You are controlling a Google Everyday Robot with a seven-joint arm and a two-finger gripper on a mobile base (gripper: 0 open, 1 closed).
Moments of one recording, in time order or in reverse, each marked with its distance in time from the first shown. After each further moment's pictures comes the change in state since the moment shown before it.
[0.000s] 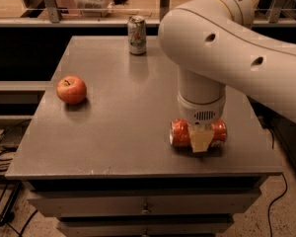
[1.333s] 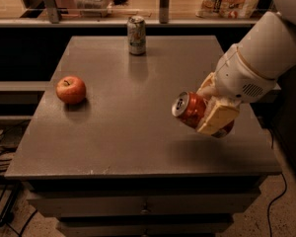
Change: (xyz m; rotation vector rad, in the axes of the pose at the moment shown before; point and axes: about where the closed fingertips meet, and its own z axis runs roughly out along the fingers) arm 0.010 -0.014 -0.064 0.061 -0.520 0.083
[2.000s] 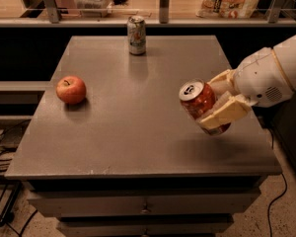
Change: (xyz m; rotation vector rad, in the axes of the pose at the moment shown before) arm -0.003 -0.008 -0.012 0.017 -0.369 0.094
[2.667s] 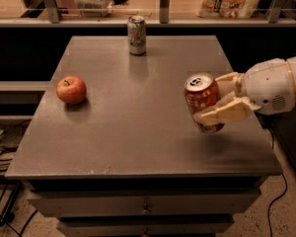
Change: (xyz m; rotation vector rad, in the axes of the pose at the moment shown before) arm -0.002 -0.006 -0.004 0.033 -0.254 0.078
